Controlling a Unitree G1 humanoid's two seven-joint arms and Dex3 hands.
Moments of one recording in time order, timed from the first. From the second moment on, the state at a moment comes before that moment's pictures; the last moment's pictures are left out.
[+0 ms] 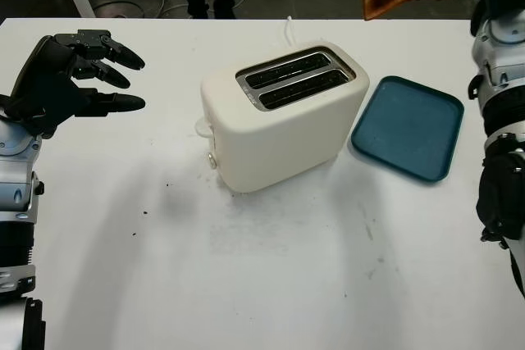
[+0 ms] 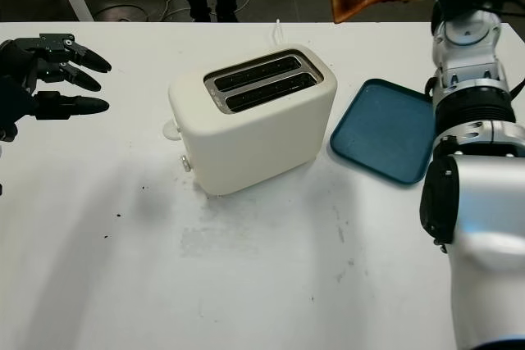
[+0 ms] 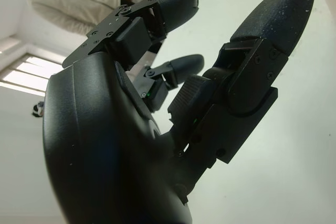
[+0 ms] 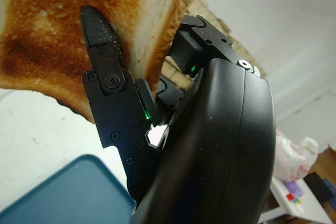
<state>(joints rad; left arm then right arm) -0.50 0.63 0.19 0.19 0.06 -0.08 -0.35 -1.25 -0.51 -0.13 1.20 -0.13 -0.25 -0.09</state>
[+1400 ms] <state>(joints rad) -0.50 0.63 0.19 0.19 0.05 -0.09 -0.34 -1.20 -0.39 -0.12 1.29 -0.15 -0.18 -0.26</state>
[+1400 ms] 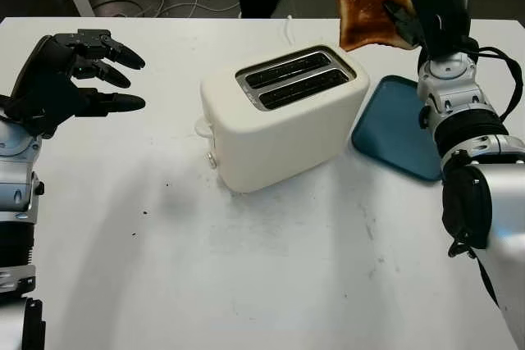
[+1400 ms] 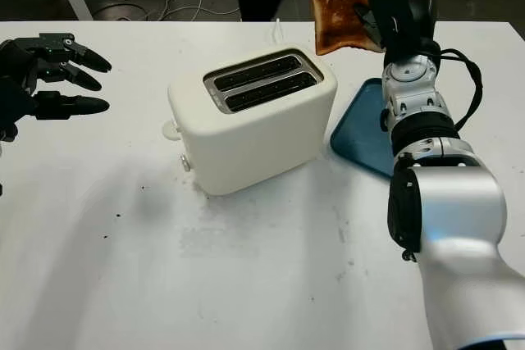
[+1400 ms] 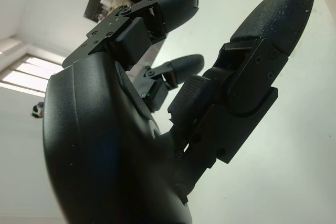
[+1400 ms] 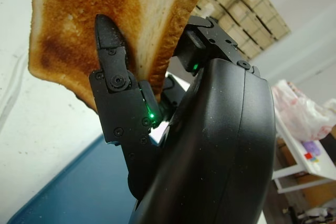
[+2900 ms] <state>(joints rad) -0.50 0.63 0.19 0.19 0.05 -0.08 -0.34 -1.20 -0.39 -0.15 1.29 -0.12 -0.21 -0.21</state>
